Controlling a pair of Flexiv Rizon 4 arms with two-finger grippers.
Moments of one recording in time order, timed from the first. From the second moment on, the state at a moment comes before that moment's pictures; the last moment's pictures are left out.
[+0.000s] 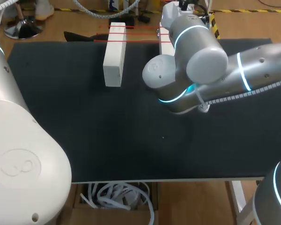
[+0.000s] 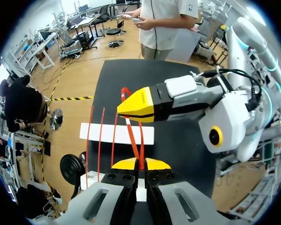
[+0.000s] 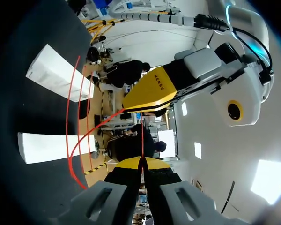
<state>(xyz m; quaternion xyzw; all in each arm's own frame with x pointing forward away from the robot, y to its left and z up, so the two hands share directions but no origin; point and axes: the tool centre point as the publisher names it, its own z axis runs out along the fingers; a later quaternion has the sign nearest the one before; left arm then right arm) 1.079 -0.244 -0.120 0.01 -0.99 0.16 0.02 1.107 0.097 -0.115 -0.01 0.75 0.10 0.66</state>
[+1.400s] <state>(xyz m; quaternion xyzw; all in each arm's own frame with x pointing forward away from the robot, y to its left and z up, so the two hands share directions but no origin) 1.079 -0.244 -0.120 0.01 -0.99 0.16 0.02 1.101 0.096 -0.109 -0.03 0.74 0.06 0.67</state>
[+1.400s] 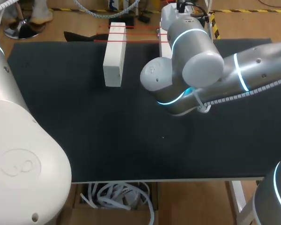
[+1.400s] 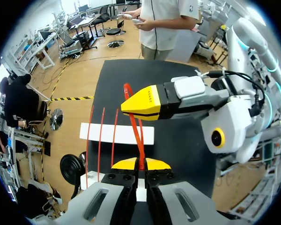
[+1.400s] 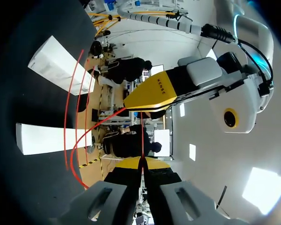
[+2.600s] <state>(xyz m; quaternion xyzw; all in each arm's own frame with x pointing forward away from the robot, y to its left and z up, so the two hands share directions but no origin) 1.079 -0.244 -0.120 0.01 -0.99 0.16 0.02 1.100 0.102 -0.107 -0.04 0.73 0.03 0.68</state>
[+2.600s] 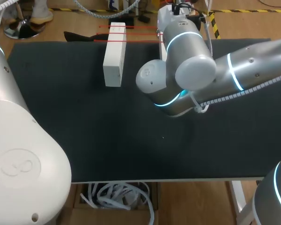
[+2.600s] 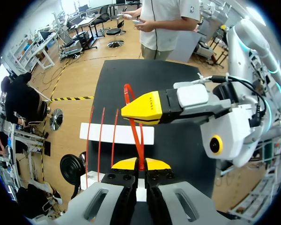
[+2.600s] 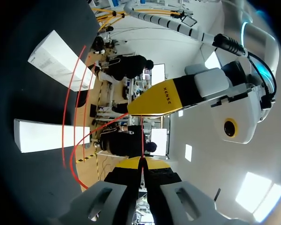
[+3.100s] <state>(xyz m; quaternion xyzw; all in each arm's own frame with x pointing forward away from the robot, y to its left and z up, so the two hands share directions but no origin) 1.079 -0.244 -0.120 0.01 -0.99 0.16 0.02 1.098 0.100 -0.106 -0.04 0.73 0.01 0.69</state>
